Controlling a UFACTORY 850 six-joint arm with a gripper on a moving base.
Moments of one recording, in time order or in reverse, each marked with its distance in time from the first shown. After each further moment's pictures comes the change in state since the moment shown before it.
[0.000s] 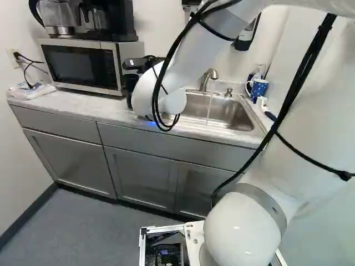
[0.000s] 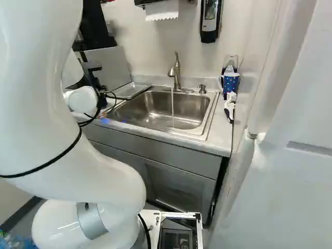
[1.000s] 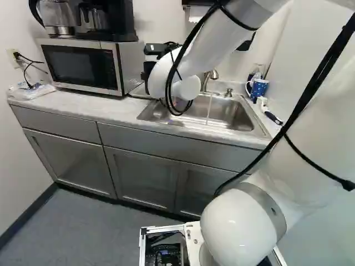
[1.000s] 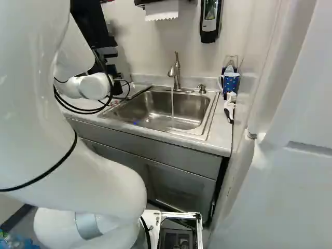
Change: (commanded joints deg) arm -9.9 2.9 -3.6 0.0 -4.0 0.0
